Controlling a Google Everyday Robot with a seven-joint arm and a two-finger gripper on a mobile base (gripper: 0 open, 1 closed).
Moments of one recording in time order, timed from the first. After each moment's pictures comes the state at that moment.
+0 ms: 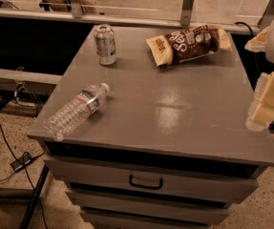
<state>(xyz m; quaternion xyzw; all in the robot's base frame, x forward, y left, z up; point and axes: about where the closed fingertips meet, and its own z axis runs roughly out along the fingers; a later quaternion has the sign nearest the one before) 0.438 -0.217 0.976 -0.60 0.78 -0.03 0.16</state>
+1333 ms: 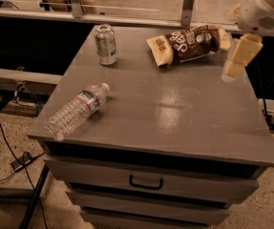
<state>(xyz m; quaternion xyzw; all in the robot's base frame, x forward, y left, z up) 0.580 -0.227 0.967 -0.62 0.75 -0.05 0.21</state>
